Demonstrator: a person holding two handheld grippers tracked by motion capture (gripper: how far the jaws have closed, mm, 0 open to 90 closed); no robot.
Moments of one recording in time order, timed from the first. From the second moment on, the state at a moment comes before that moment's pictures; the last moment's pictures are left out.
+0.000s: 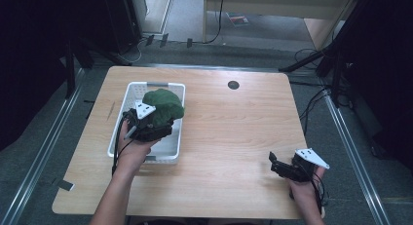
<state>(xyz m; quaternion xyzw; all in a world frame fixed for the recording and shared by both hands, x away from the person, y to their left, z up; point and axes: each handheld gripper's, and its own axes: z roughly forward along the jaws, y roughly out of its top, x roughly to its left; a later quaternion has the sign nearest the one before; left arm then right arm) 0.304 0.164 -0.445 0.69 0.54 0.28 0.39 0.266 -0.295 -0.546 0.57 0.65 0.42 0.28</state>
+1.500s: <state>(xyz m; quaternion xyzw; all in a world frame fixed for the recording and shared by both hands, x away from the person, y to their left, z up) 0.373 0.193 -0.509 0.74 0.57 0.22 0.27 0.266 -0.295 -0.546 0.57 0.65 0.42 0.28</state>
